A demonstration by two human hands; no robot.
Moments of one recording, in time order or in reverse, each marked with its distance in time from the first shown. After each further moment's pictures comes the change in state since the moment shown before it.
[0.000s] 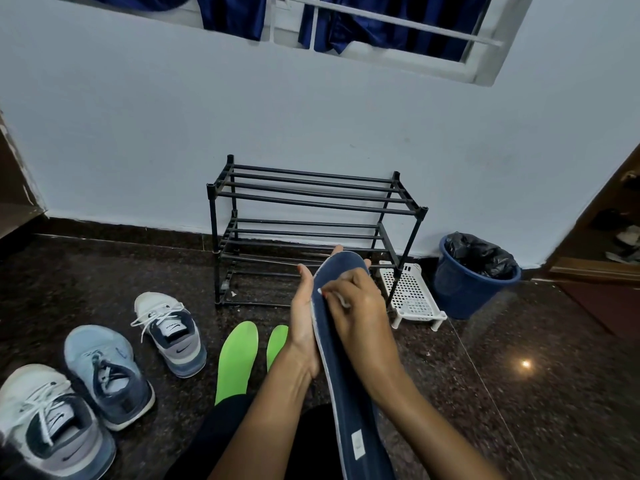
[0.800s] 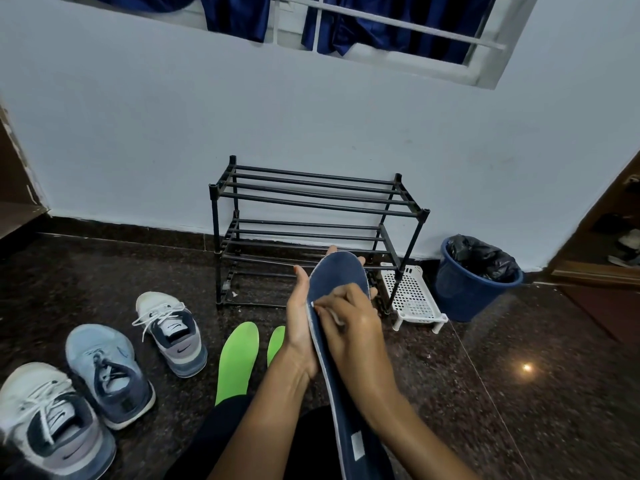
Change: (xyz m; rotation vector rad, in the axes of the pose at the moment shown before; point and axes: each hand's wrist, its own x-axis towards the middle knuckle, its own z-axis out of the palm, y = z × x) left_hand 0.000 0.001 -0.009 -0.003 -0.004 -0.046; right_hand -0.016 -0.002 0.008 0.019 0.010 -0.041
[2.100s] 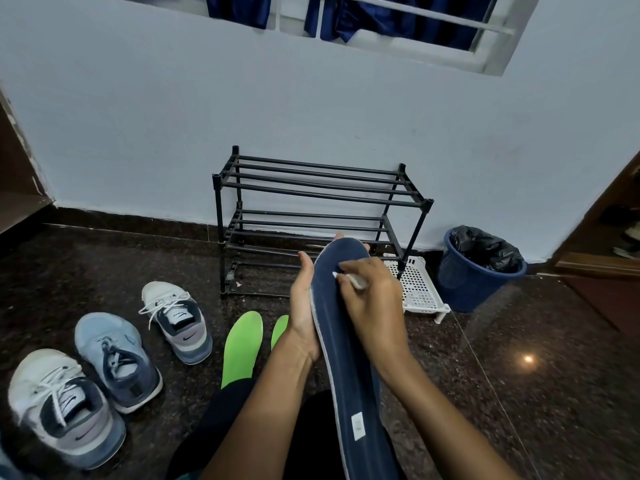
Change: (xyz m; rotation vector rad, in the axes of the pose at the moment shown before) left_hand 0.000 0.006 0.005 0.008 0.033 0.030; right_hand 0.021 0.006 -0.013 -0.006 0.072 0.112
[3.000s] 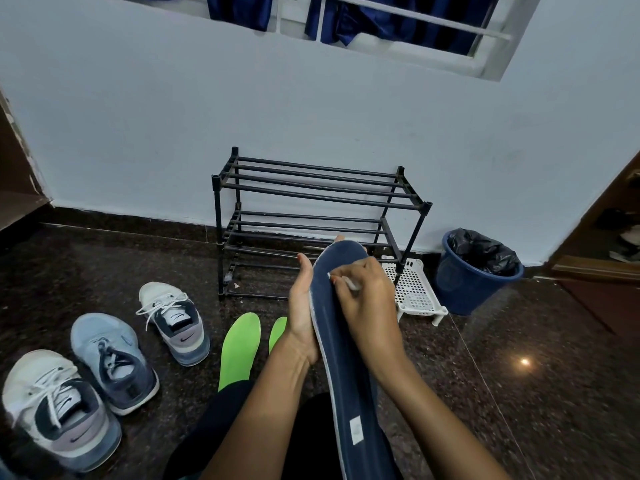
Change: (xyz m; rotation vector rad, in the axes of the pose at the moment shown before) left_hand -0.005 0.001 0.002 0.023 -0.036 -0.003; right_hand 0.000 -0.009 0.001 0.020 -0.055 0.025
